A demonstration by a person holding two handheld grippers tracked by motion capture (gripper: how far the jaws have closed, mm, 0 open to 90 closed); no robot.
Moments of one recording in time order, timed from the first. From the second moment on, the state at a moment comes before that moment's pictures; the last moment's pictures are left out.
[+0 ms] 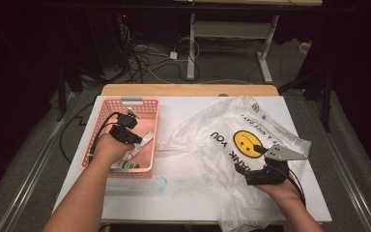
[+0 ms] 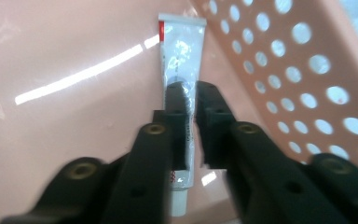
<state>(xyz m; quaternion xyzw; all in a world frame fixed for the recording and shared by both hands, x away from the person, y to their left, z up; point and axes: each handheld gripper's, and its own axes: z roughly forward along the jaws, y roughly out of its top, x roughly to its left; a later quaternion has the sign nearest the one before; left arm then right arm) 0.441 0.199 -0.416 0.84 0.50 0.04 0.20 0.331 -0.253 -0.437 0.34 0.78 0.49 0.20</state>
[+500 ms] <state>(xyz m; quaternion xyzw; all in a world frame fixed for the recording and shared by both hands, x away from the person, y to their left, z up) 0.450 0.196 -0.432 0.86 0.47 0.05 0.18 0.331 -0.253 -0.436 0.34 0.77 0.49 0.21</state>
